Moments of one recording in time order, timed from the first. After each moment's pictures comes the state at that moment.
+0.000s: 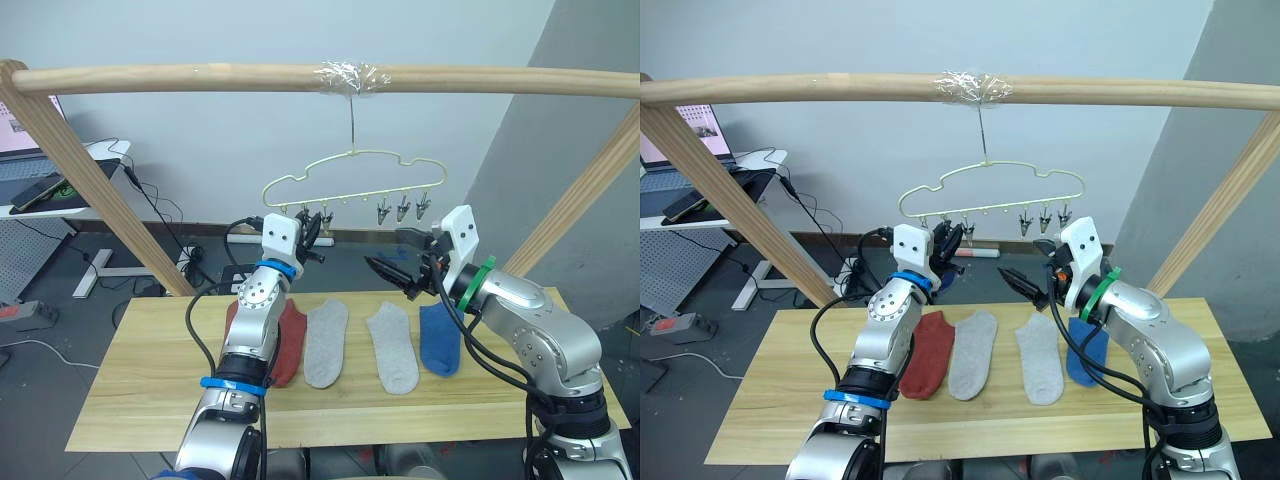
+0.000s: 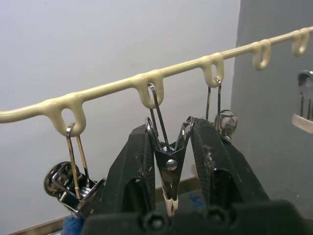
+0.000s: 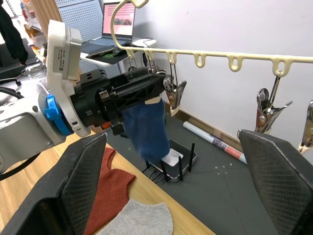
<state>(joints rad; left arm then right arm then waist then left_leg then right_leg) -0.49 0.08 0.01 0.38 -0.15 -0.10 -0.28 -0.33 -0.39 0.02 -0.48 0.49 0.79 0.49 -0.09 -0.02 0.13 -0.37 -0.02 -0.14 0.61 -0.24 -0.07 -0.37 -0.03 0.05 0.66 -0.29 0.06</state>
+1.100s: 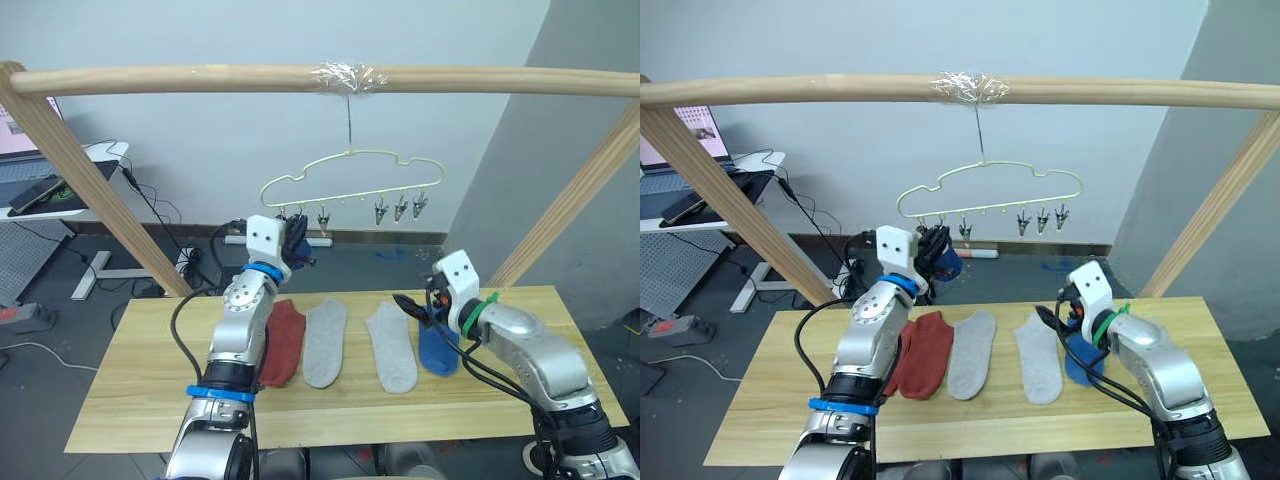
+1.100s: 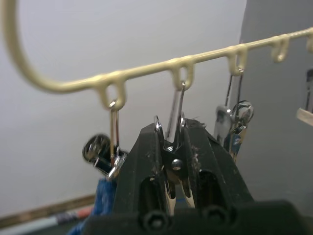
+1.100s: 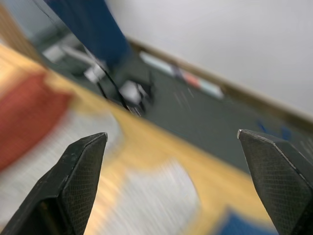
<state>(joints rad) -0.43 0.11 0.07 0.22 -0.28 0.12 -0.33 -0.19 -0.48 0.12 -0.17 0.25 0.68 0.42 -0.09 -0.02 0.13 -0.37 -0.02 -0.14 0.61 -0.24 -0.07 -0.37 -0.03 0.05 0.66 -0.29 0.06</state>
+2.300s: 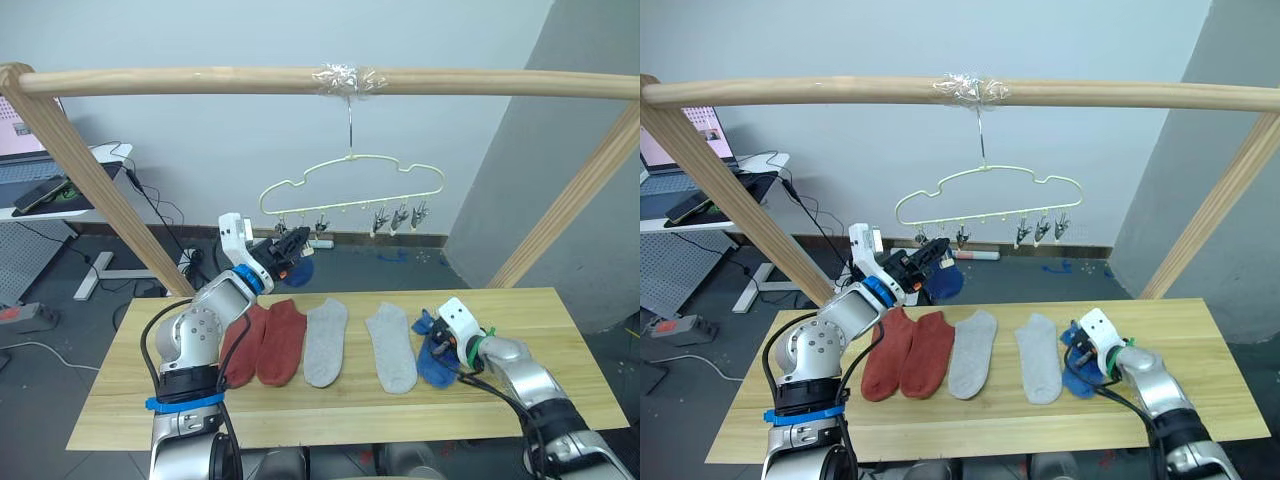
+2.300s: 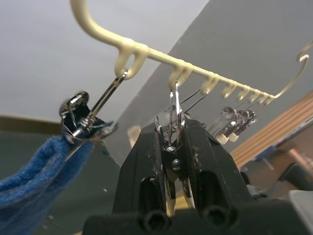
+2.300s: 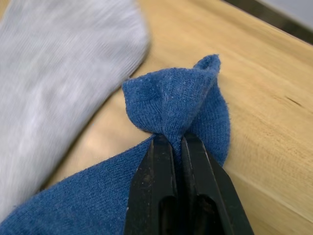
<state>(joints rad) -0.41 0.16 0.31 -0.03 -0.87 0.85 -0.30 -0.19 -0.51 0.22 0.35 -0.03 0.23 0.59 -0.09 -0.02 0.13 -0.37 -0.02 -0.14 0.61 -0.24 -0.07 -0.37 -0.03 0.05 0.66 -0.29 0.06</state>
